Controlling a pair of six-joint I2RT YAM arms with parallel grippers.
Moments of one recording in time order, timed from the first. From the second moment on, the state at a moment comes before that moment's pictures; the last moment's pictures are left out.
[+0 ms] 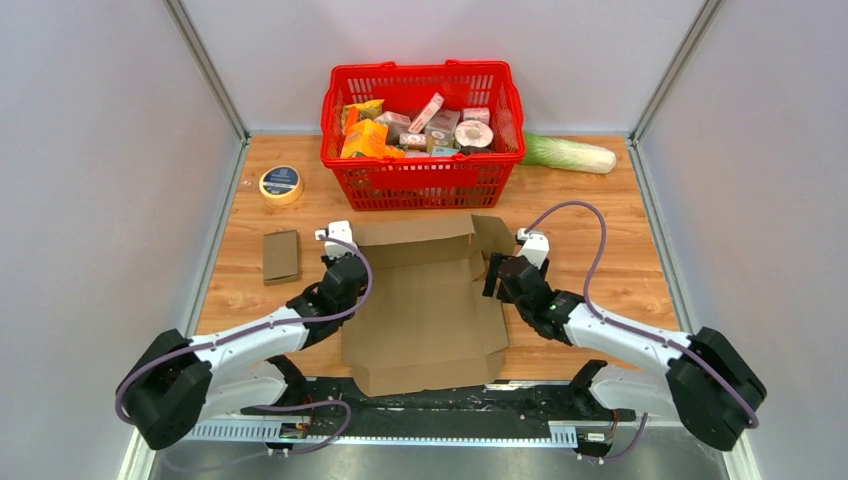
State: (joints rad) left arm -0.75 1.10 0.39 0.26 -0.72 -0.47; right arm 0.77 1.17 0.48 -0.04 0.53 0.67
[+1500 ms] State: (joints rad) left arm -1.22 1.46 0.59 0.50 -0.22 -0.37; right arm 0.44 1.13 0.50 -0.07 -0.06 0.49
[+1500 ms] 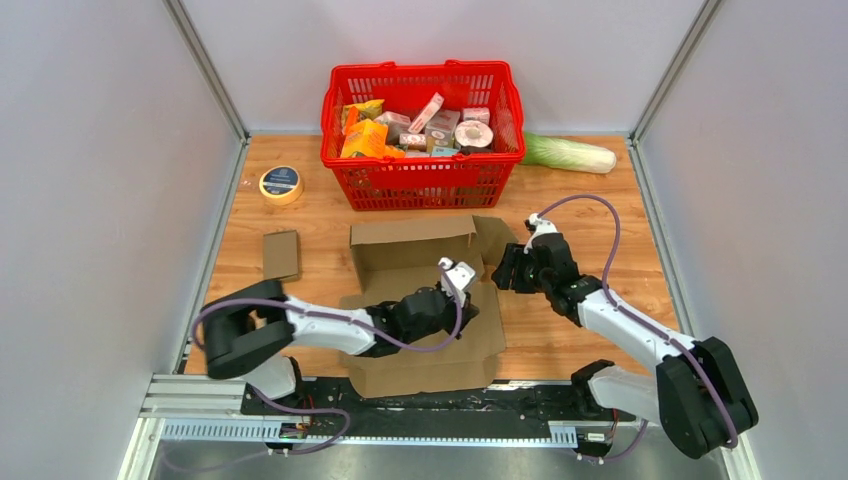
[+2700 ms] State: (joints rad) left arm -1.22 1.94 0.71 0.86 -0.25 -0.48; right arm 0.61 1.08 0.56 -0.14 -0.04 0.64
